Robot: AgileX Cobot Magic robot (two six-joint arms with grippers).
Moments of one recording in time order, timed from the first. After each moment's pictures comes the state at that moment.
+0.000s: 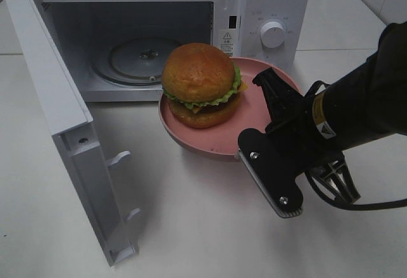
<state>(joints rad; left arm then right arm) 0.03 -0.01 -0.50 -0.16 1.05 0.13 0.73 1.46 -0.71 -0.53 0.36 -0.99</state>
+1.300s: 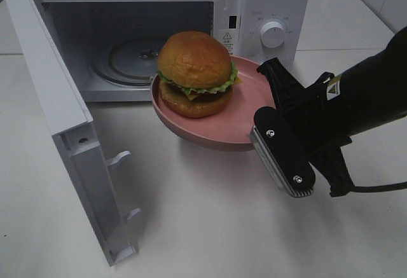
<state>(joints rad) 0.03 -0.01 -0.50 -0.16 1.05 0.13 0.57 1.46 -0.71 0.17 0.25 -1.74</state>
